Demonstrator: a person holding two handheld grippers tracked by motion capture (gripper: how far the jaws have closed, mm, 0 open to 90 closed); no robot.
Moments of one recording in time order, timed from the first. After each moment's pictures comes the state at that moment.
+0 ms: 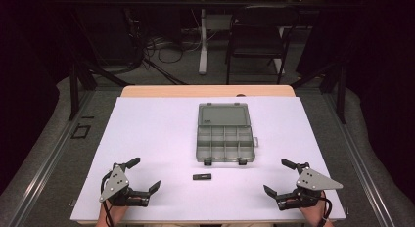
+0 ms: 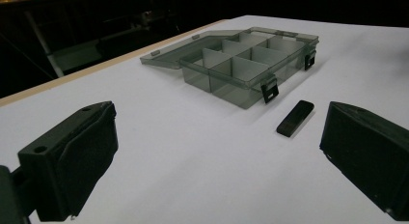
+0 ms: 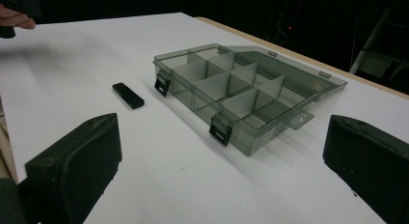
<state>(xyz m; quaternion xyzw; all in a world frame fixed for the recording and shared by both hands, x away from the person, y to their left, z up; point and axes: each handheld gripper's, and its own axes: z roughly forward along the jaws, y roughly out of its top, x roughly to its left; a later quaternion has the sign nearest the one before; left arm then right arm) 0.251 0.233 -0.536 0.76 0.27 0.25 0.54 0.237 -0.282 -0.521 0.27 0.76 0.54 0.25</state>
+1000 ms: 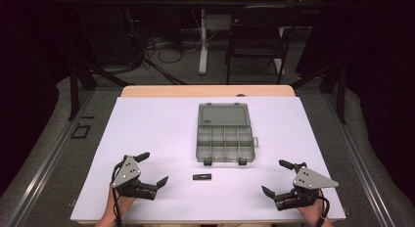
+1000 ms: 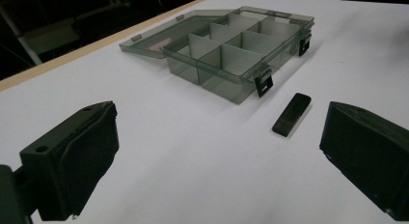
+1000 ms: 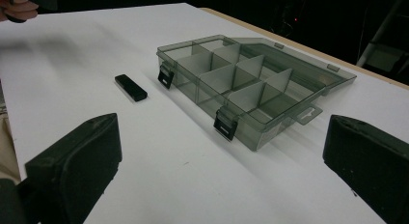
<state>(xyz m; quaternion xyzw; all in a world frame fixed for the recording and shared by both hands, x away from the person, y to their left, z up) 0.276 0.213 -0.523 0.80 0.26 0.22 0.50 0.240 -0.278 -0.522 0.27 0.77 0.53 0.24</state>
